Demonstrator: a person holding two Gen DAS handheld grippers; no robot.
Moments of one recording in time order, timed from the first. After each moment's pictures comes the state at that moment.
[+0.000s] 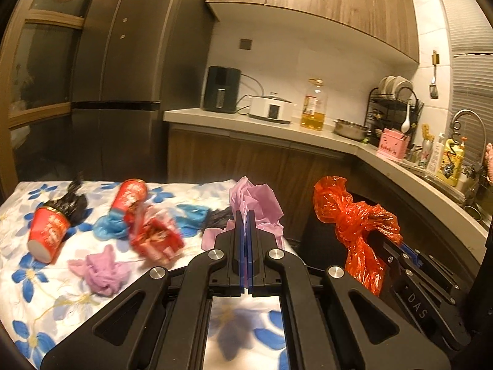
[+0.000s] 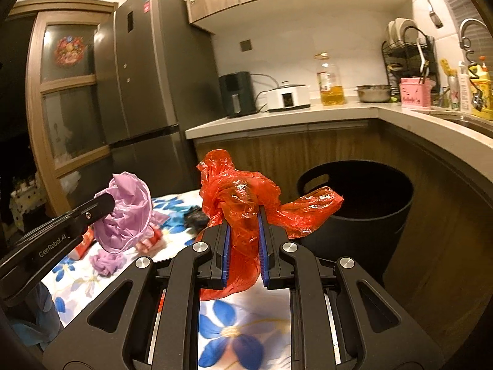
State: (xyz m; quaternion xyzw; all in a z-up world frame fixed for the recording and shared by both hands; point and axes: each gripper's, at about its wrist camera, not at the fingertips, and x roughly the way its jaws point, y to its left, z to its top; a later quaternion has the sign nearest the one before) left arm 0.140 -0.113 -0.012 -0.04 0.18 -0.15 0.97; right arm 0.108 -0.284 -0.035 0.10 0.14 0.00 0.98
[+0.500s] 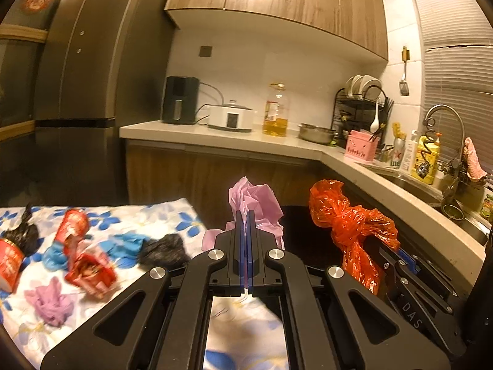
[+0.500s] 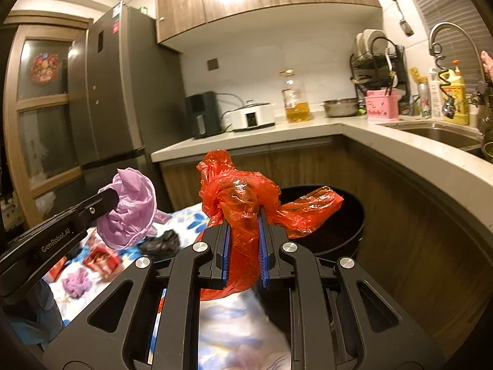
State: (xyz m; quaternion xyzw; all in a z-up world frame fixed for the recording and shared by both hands) left arm 0.165 -0.191 0.009 -0.03 0.15 -0.22 0.96; right arm 0.109 -0.350 -0.018 0.11 0.11 -0.07 0.99
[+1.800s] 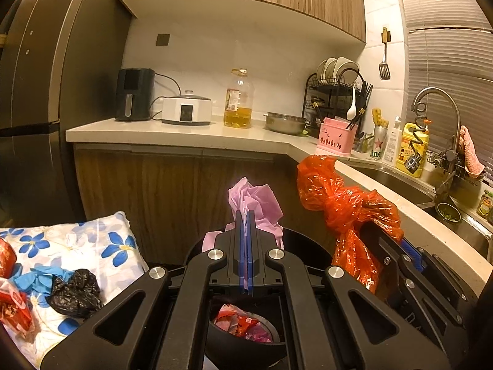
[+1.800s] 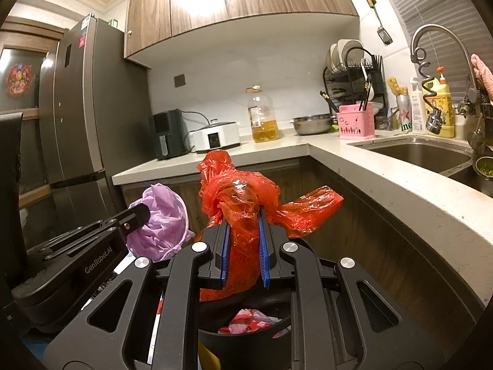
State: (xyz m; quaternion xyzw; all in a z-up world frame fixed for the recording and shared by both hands) left arm 0.239 -0.311 0.003 -0.01 0.17 -0.28 0.94; right arm 0.163 -0.436 -0.013 0.11 0.08 -0.13 0.98
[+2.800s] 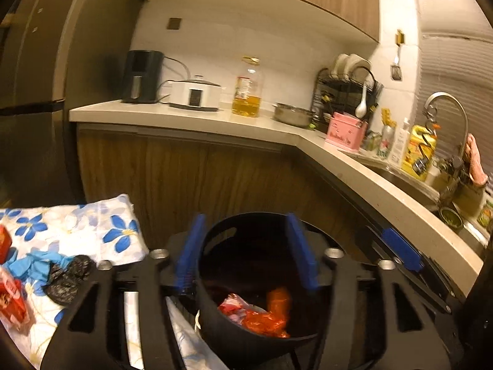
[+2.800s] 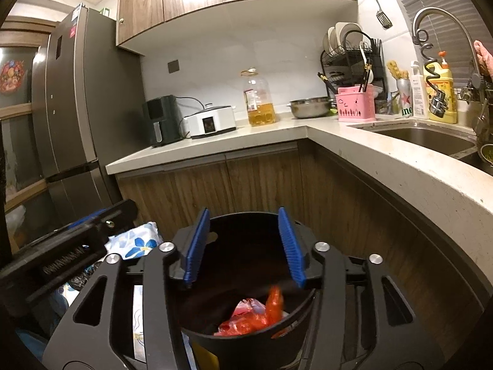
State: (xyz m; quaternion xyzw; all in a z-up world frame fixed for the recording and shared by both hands) left arm 0.257 -0.289 -0.010 -0.04 0.20 -0.27 0.94; right arm 0.184 -0.444 -0.029 0.12 0.11 -0.14 0.98
